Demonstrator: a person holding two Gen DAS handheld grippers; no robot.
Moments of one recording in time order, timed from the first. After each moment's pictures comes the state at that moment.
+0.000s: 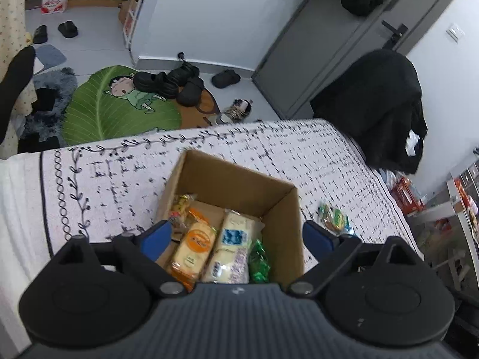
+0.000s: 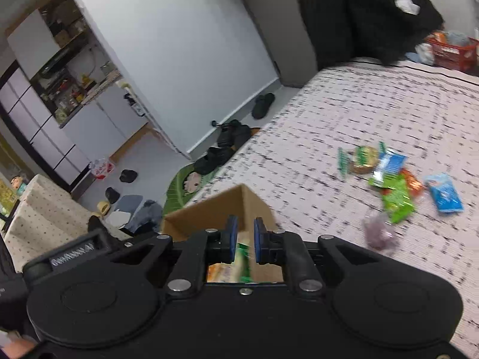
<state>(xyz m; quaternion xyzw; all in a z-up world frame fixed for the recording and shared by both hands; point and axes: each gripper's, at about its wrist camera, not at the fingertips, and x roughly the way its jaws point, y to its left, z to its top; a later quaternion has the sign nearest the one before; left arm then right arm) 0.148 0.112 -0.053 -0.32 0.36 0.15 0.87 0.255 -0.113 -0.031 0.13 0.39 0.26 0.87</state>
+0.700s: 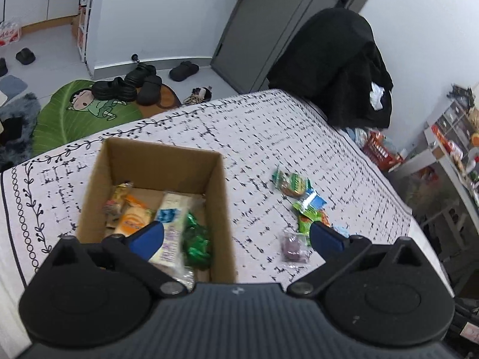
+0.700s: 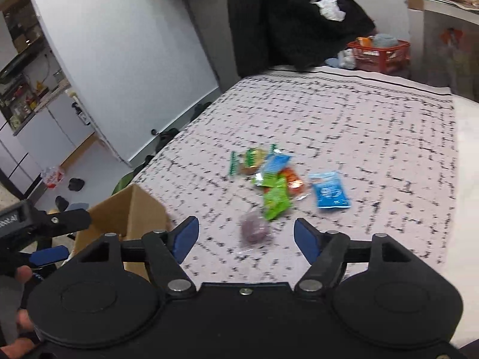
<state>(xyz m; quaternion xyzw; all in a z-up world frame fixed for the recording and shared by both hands) 0.175 0.029 -0.038 -0.24 0.38 0.09 0.89 0.256 -0.218 -0.050 0.11 0.39 0.16 0.90</state>
